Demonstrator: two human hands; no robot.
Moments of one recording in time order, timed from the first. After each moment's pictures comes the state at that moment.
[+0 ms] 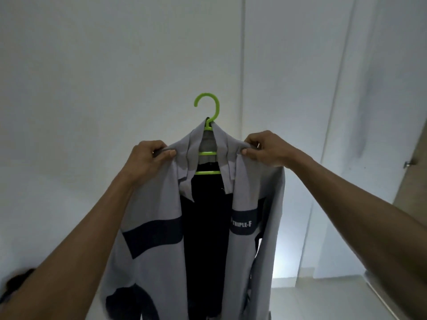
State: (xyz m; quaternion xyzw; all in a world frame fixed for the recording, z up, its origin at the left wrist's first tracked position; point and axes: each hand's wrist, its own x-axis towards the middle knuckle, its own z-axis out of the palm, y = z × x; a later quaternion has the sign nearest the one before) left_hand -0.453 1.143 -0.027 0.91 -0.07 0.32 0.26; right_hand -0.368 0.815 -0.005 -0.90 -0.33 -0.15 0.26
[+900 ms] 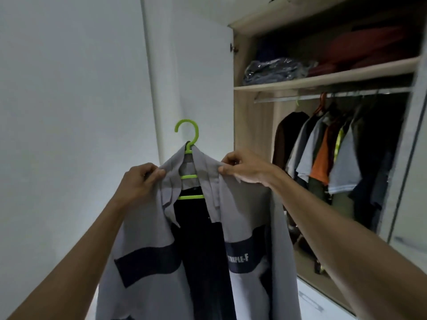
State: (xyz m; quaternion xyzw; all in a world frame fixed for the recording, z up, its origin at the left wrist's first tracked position) left_hand -0.235 0.661 -0.029 0.83 -0.34 0.19 0.40; right_hand -0.362 0.380 0.011 -0.93 -0.02 -0.19 0.33
